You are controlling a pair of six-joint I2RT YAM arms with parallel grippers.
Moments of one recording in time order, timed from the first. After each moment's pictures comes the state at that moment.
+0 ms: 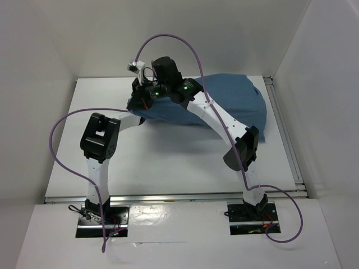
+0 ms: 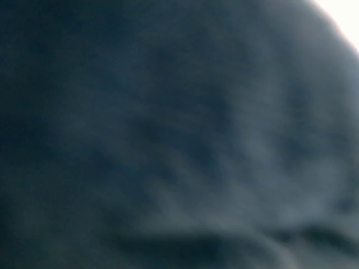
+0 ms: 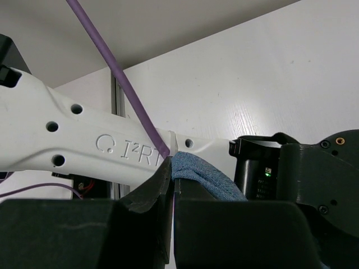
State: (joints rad) left arm -0.32 2.10 1.38 0.85 1.06 -1.56; right arm 0.80 2.11 2.31 -0.57 -0.68 0.07
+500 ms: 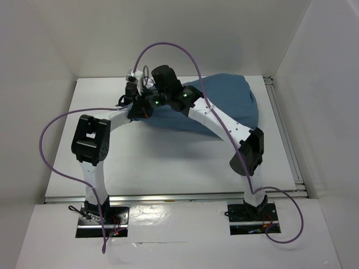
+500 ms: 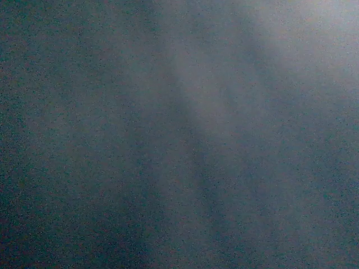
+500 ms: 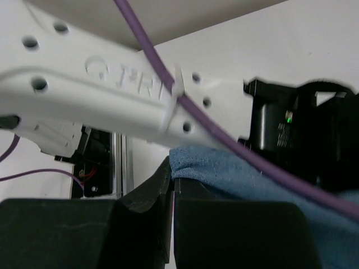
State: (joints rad) left arm -0.25 2.05 1.36 0.40 1.05 -1.20; right arm 0.82 2.02 2.14 -0.50 -0.68 0.04
